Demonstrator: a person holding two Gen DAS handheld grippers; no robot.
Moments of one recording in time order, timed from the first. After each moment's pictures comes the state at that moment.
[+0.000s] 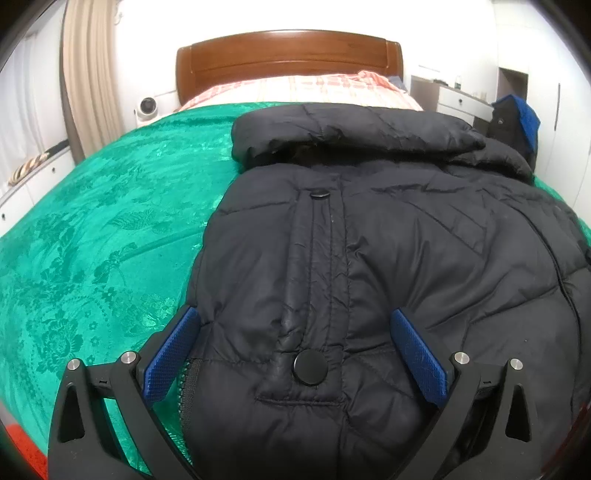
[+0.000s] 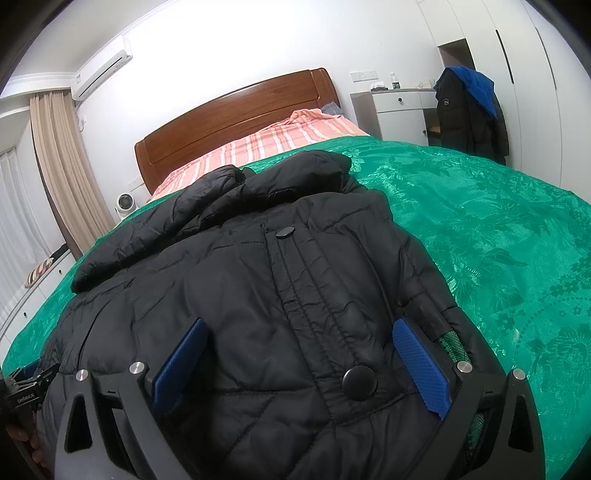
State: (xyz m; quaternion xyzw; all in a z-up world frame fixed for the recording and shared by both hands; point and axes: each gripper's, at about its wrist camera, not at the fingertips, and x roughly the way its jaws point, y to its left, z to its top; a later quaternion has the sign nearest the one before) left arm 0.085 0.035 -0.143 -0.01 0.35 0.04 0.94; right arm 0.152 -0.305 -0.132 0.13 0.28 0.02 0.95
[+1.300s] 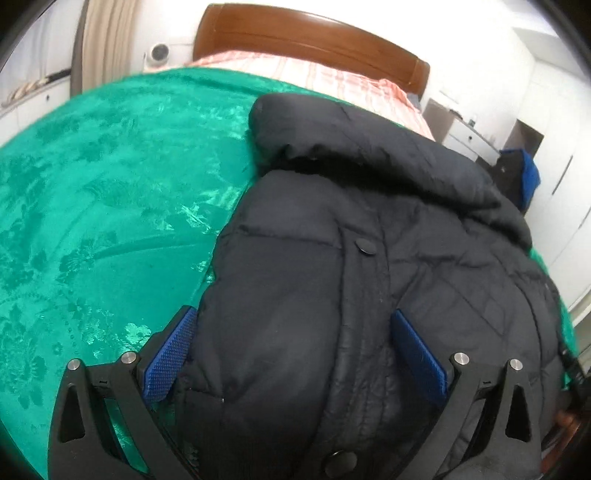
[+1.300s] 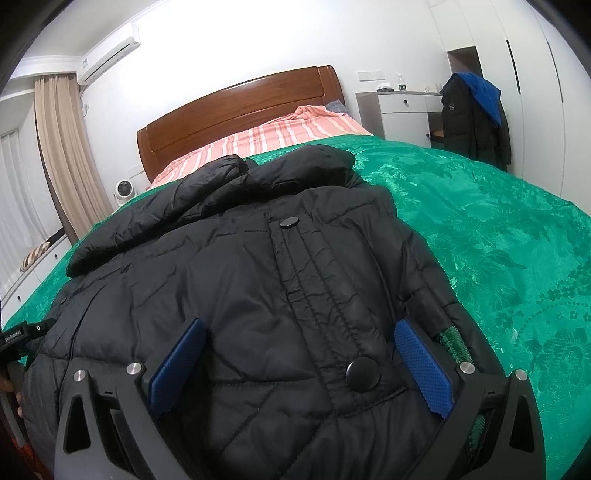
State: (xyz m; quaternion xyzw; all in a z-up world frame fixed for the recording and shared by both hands) left arm 0.131 0.087 -0.149 -0.15 0.38 0.01 0.91; right arm 0.150 -0.299 -0.134 0.10 0.29 0.02 0.95
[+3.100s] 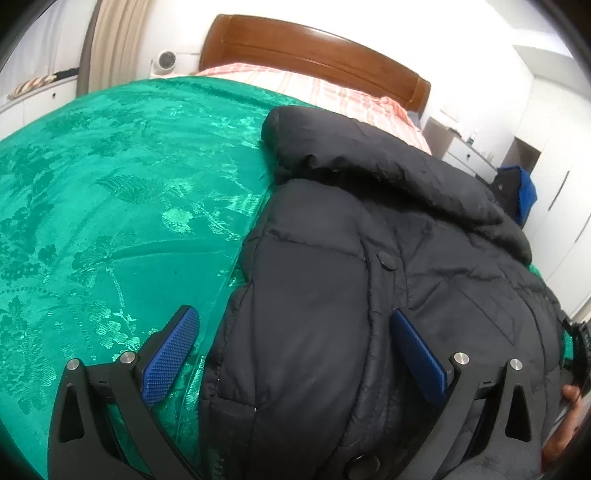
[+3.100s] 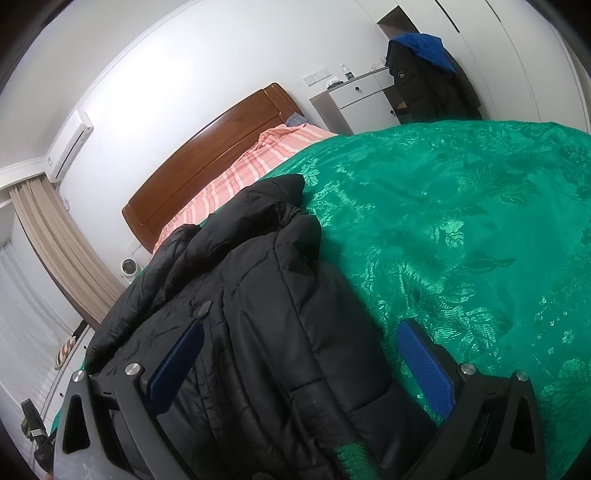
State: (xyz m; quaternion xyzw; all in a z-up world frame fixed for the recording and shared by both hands) left arm 0.121 0.105 -0.159 -0.17 0.34 0.02 0.93; right arm 0.172 -0.377 -0.146 0.28 0.24 0.01 0.93
